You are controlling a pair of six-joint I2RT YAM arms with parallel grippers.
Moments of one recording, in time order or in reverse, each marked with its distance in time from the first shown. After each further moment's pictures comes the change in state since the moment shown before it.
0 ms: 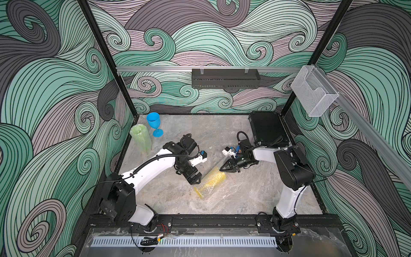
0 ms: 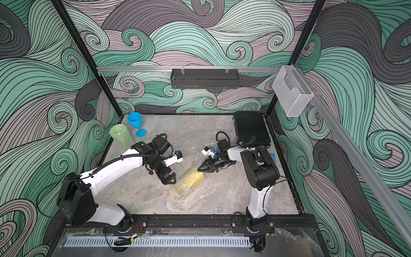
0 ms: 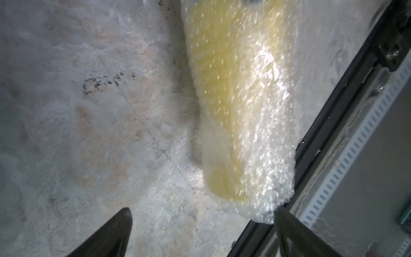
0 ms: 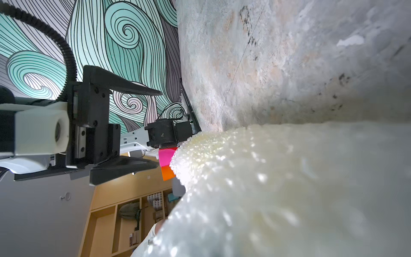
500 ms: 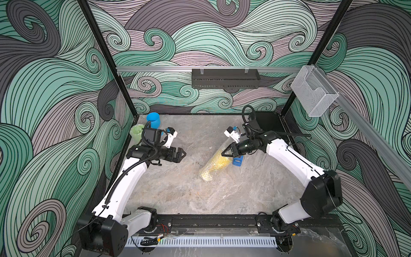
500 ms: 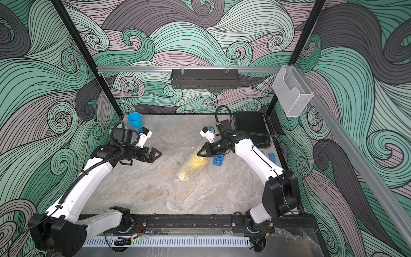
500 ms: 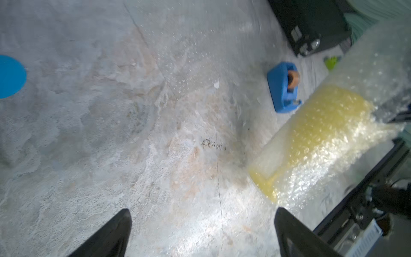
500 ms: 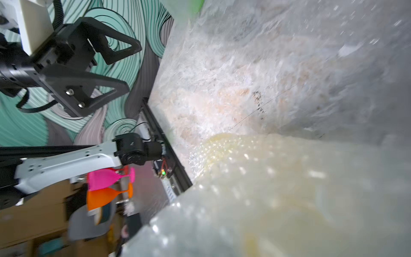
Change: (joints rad) left arm 0.445 -0.287 -0.051 0.240 0.131 -0.338; right arm 0.119 -0.367 0.373 -0.372 0.533 -0.071
